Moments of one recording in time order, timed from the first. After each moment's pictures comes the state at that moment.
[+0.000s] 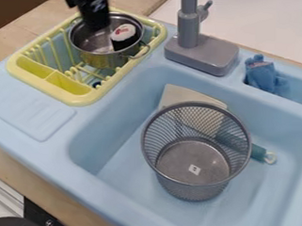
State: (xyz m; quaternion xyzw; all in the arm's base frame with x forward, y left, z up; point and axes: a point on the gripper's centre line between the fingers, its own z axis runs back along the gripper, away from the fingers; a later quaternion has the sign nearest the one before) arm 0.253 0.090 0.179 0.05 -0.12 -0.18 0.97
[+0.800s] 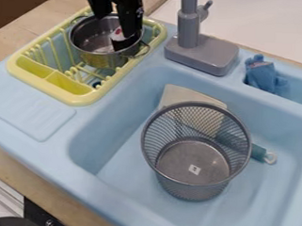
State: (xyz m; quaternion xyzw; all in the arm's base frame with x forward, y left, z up) arm 0.302 0.096 0.139 0.04 -0.13 -0.09 0.99
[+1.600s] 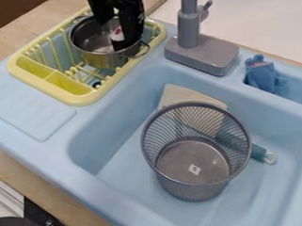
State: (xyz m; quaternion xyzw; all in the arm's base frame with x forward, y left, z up) arm 0.300 0.099 0.123 0.04 -0.12 -0.09 0.99
